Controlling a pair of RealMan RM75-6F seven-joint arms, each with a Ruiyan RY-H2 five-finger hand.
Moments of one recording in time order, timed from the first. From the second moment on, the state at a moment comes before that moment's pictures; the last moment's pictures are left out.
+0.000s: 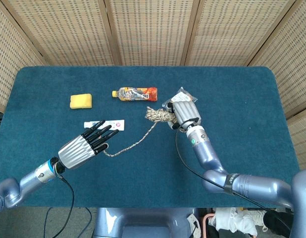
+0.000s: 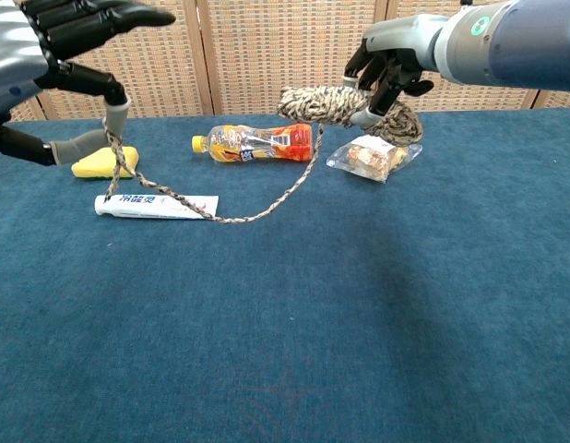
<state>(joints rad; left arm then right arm) -0.68 -1.43 0.01 -1.08 2.00 1.61 0.08 1.13 -1.41 0.30 -1.62 -0.41 0.99 -0.57</state>
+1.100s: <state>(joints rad) -0.87 -1.34 -0.35 -1.75 1.40 1.26 -0.06 1.16 -1.58 0.25 -1.52 -0.56 0.87 -0.50</state>
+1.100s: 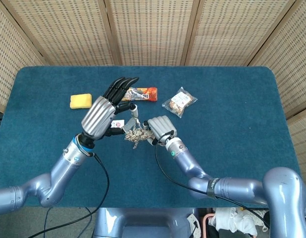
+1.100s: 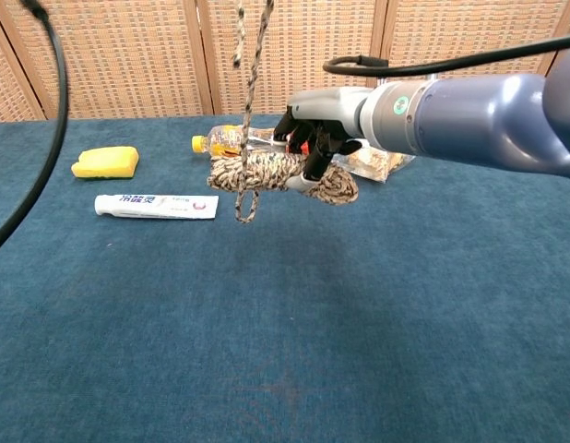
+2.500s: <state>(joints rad) -0.93 -1.61 -0.34 -1.06 1.22 0.90 -0.50 0.92 -1.23 0.50 -1.90 -0.77 0.79 0.22</state>
